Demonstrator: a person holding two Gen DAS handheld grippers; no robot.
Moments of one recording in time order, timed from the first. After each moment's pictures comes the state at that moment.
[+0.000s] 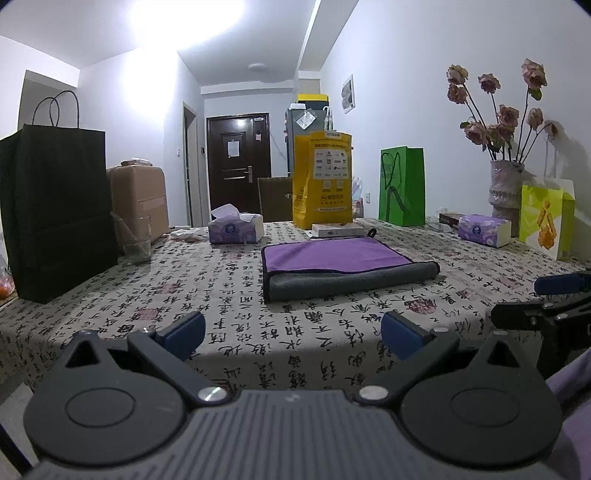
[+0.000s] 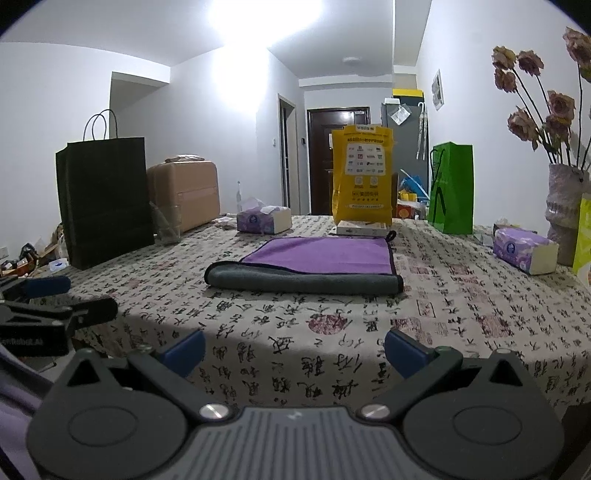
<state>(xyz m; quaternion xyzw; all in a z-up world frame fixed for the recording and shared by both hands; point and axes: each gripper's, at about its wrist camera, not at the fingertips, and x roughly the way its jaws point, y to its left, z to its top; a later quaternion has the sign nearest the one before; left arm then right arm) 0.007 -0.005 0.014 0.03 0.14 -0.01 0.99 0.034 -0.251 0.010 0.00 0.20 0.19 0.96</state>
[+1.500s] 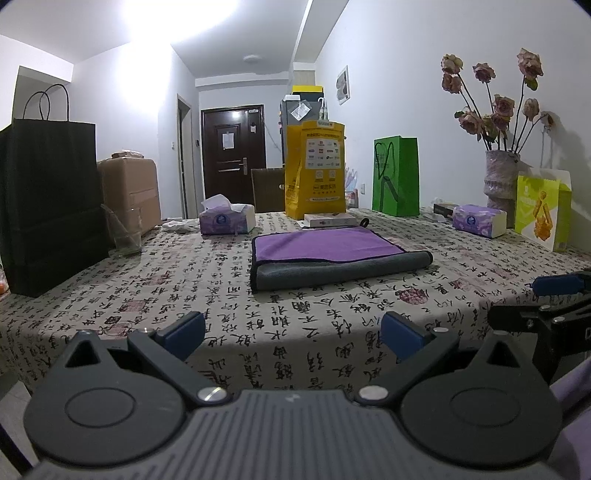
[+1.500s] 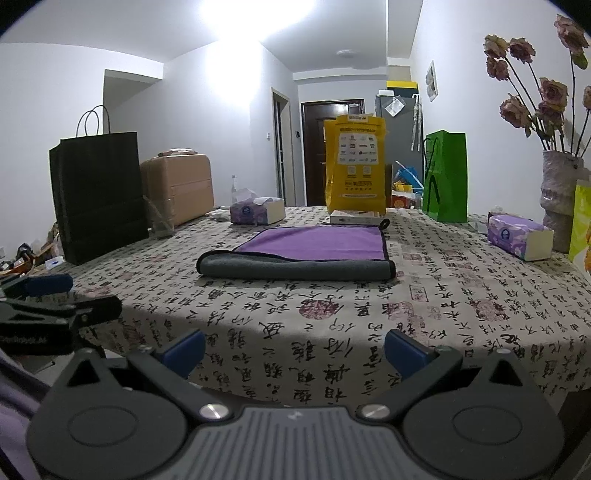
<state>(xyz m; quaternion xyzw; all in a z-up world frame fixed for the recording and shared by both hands) 0.013 -0.014 0.005 0.03 0.15 -0.01 0.99 0.035 -0.257 0.002 0.01 0.21 0.18 0.96</state>
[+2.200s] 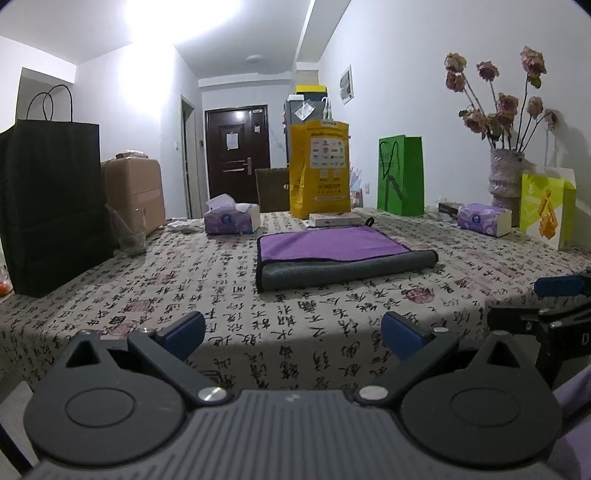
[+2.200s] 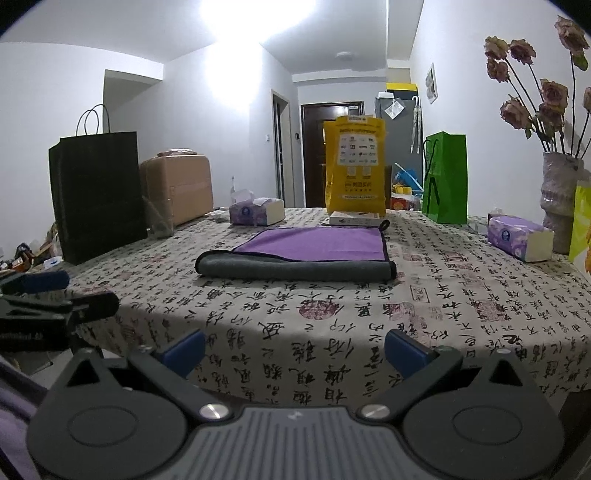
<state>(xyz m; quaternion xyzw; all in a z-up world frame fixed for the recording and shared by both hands) 0.016 -0.012 0.004 0.03 0.16 0.00 0.99 0.037 -0.253 -0.002 0.00 0.20 0.18 0.96</state>
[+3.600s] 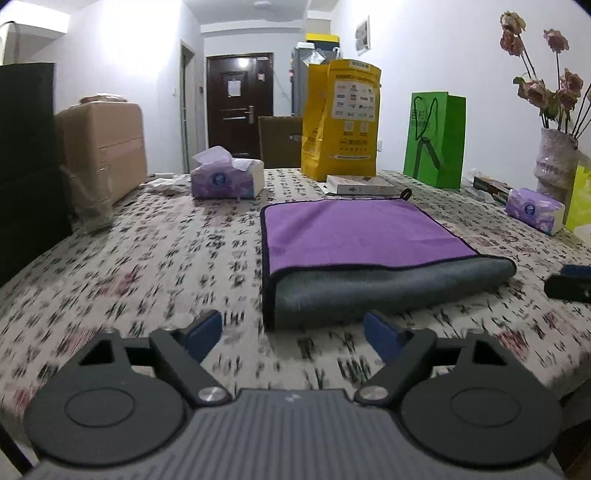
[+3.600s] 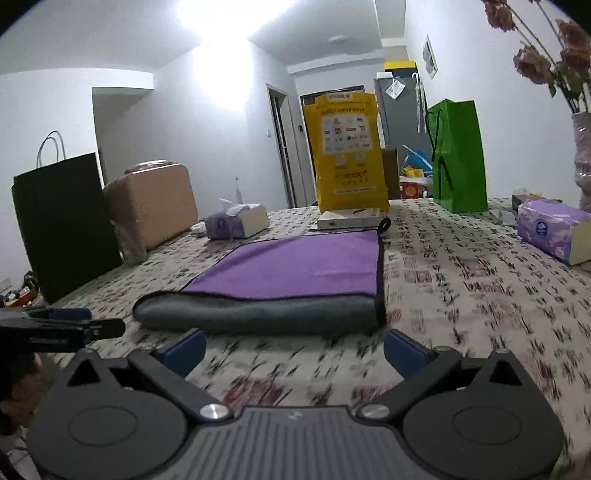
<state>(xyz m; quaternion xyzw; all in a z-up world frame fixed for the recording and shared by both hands) 0.202 0.020 -0.003 0.01 0.24 -0.01 0.97 0.207 -0.289 -0.013 0.06 0.23 0.21 0.95</state>
